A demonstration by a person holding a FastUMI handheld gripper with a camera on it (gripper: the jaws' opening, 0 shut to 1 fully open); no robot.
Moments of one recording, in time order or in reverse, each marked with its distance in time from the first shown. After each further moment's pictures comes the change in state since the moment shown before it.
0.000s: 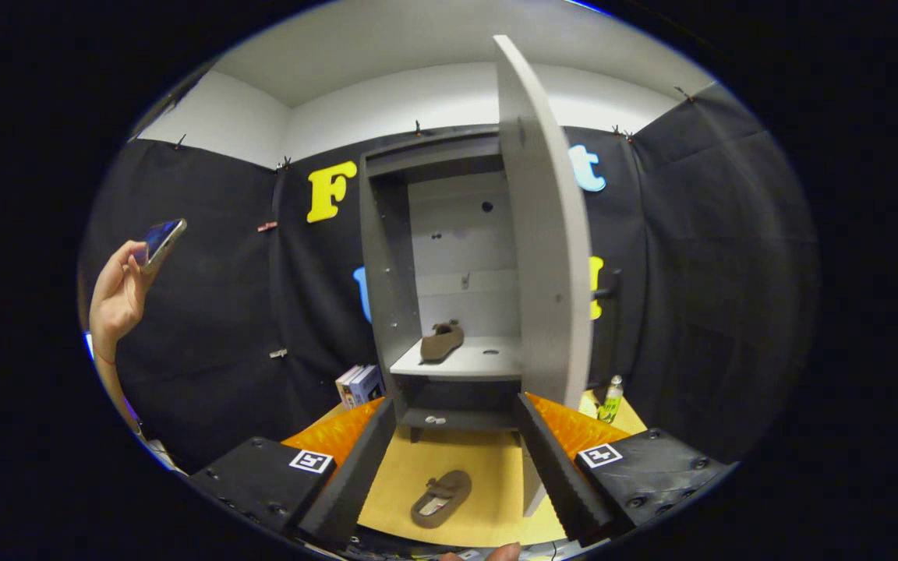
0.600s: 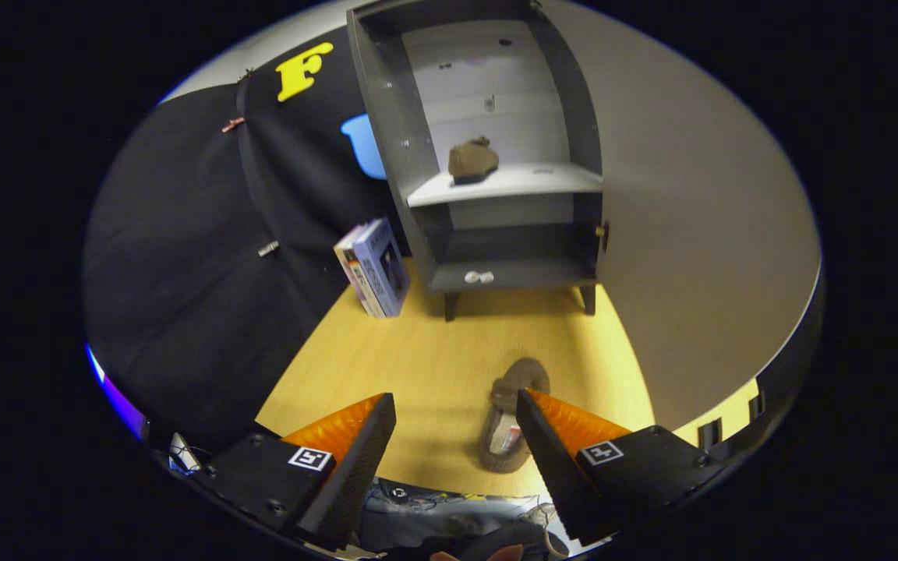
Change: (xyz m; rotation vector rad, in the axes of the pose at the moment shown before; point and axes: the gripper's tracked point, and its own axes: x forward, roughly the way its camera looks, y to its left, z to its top) arm 0.104 0.080 -0.251 0.120 0.527 -0.039
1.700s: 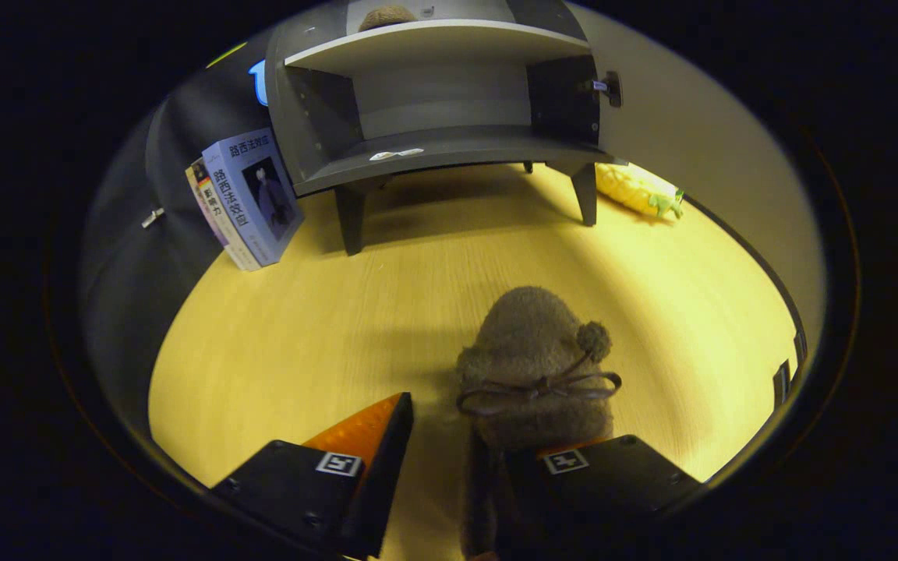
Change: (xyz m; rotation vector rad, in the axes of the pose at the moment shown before) arm 0.230 -0.079 -0.082 0.050 0.013 -0.312
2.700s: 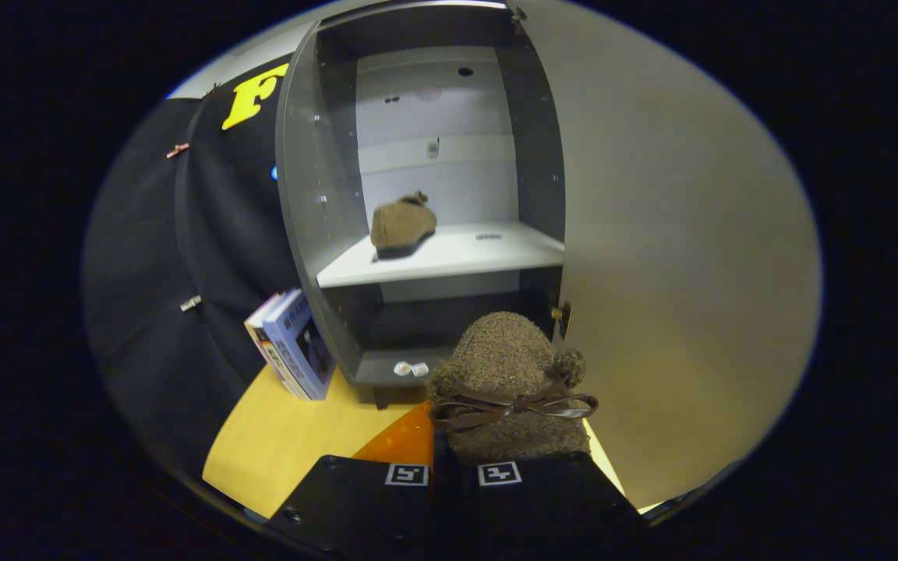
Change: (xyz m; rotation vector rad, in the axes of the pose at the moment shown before) arm -0.188 -0.017 0.261 0.012 -0.350 0.112
